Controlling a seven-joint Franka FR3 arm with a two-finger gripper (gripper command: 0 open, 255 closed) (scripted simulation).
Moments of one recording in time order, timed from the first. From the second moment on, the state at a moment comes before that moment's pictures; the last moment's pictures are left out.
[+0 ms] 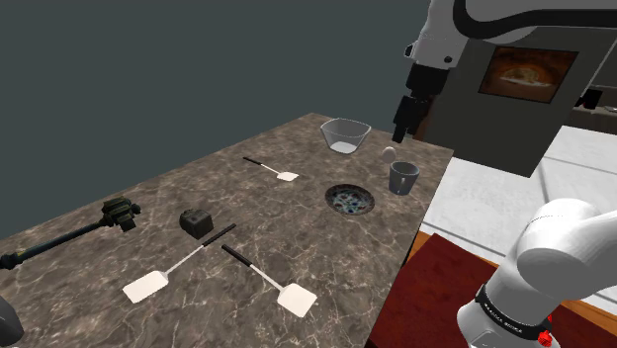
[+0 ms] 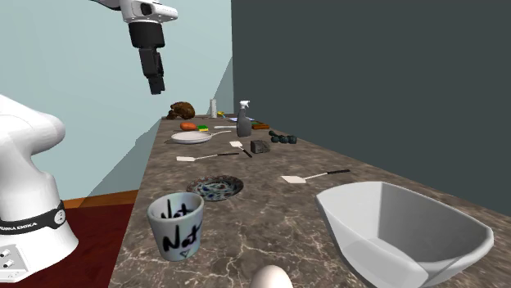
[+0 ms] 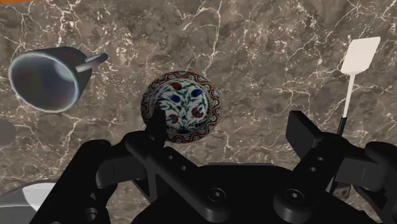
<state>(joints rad) -0.02 -0.74 0.04 -2.33 0.12 1.66 -0.11</state>
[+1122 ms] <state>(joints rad) -0.12 -0.28 -0.14 -2.12 0.06 1.80 -0.27</state>
